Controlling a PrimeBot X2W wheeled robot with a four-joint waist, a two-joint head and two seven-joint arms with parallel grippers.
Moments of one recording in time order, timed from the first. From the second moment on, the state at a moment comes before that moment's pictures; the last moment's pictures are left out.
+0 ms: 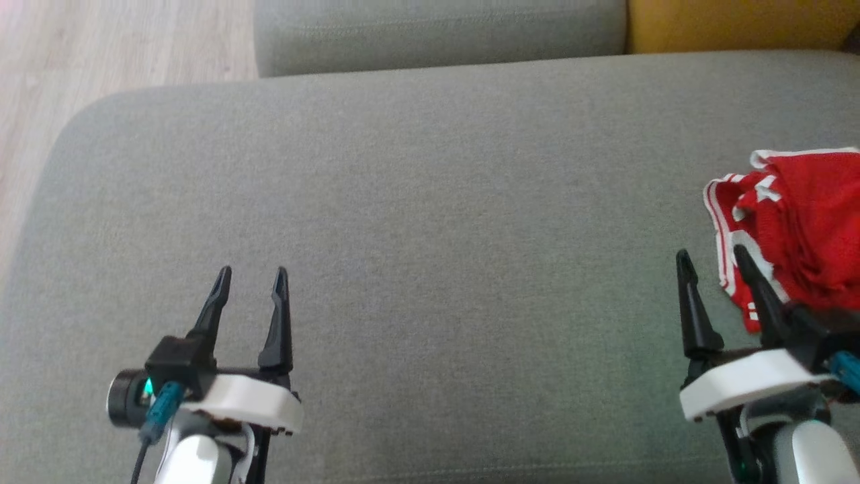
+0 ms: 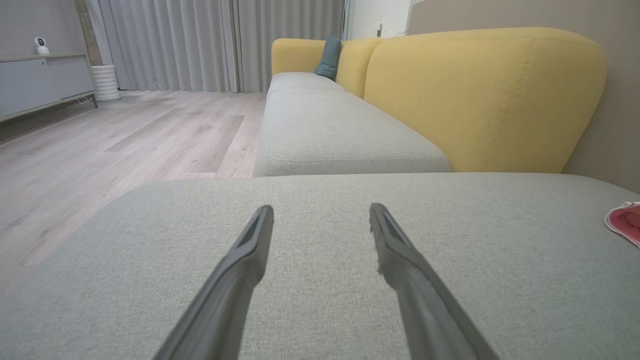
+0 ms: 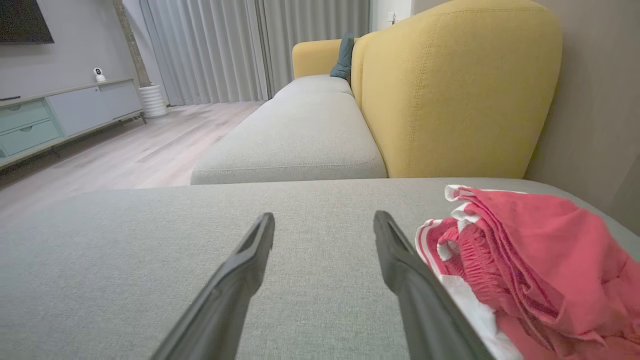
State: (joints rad) left arm -0.04 0.13 -0.27 0.14 -0.22 0.12 -0.26; right arm 0.02 -0.05 -0.04 -0.03 0.11 0.13 0.04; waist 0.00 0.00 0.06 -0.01
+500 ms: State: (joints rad) left arm 0.00 0.15 -0.27 0.15 -0.22 0.13 -0.24; right arm 0.06 -0.05 -0.03 -0.04 0.15 0.13 0.05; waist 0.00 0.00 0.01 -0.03
